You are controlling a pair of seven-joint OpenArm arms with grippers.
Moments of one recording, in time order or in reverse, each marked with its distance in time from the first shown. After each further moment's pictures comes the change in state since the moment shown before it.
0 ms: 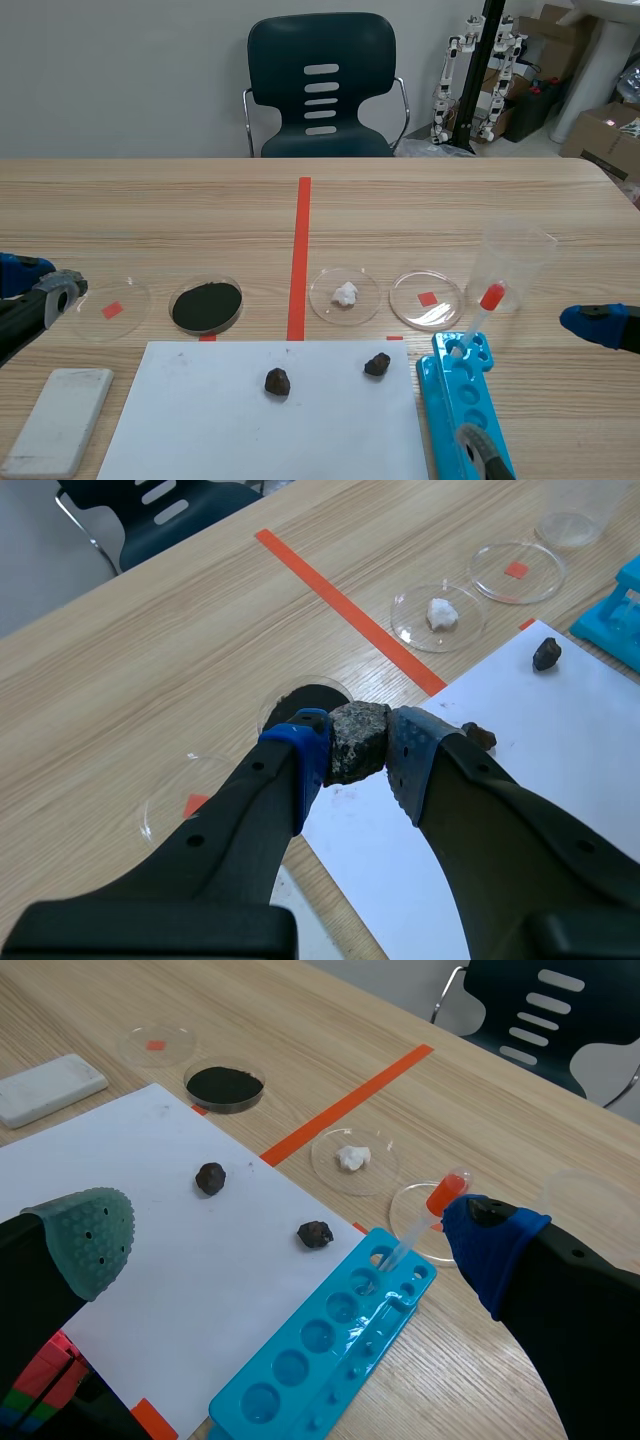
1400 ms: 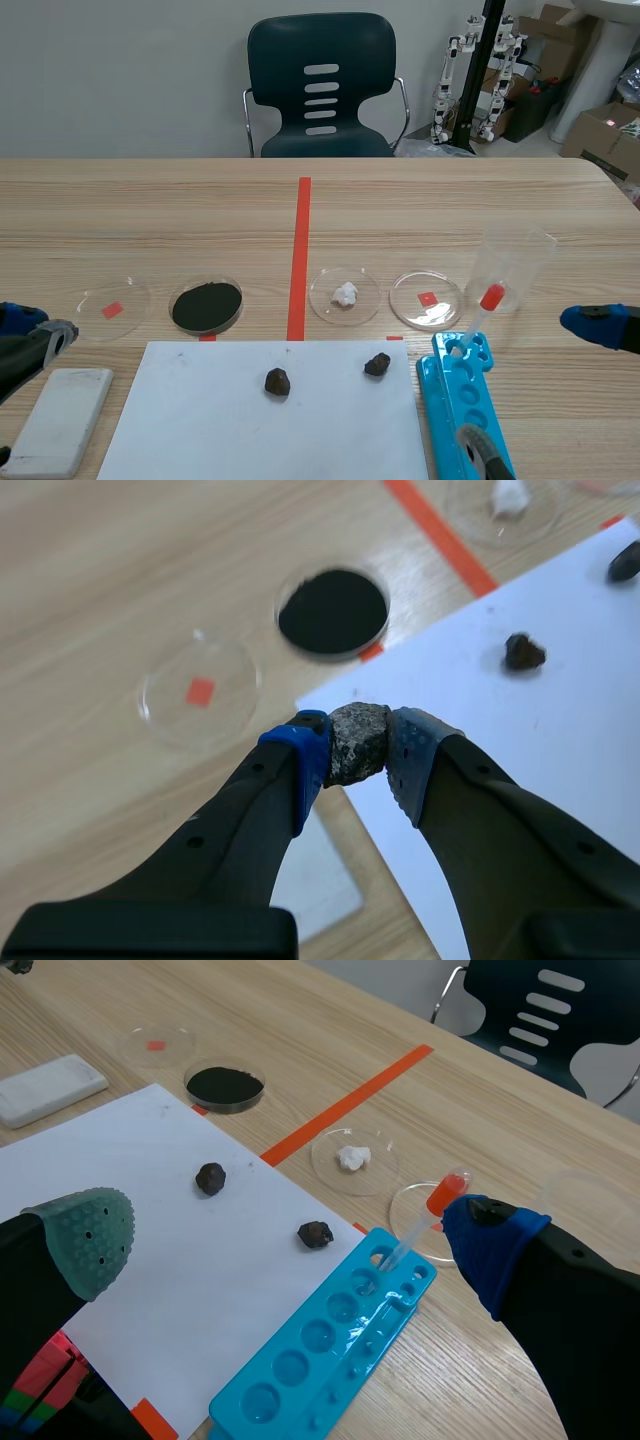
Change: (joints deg) left arm -5.6 8.7 0.5 0.0 -1.1 0.0 22.4; right arm 0.0 0.0 0.0 0.0 0.0 0.0 0.0
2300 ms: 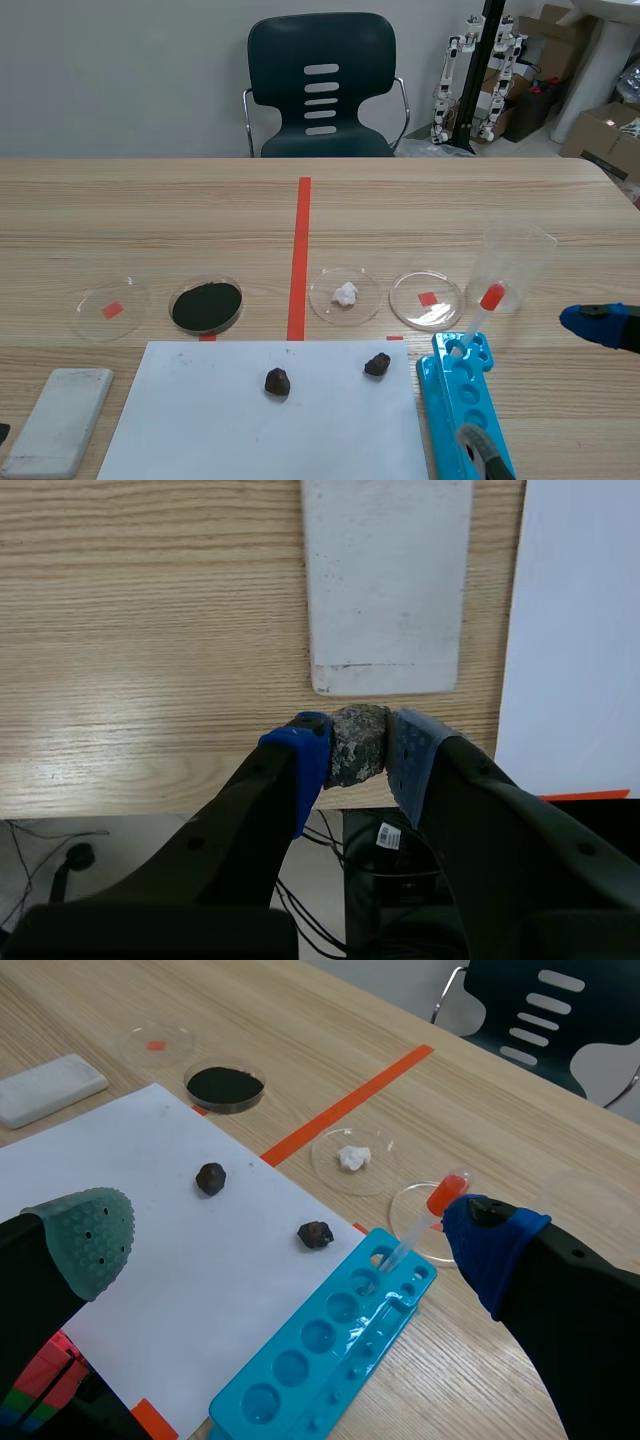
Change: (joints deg) left arm -18.1 4.9 0.4 -10.2 -10.8 14.3 49.8; right arm 0.0 0.0 0.0 0.0 0.0 0.0 0.0
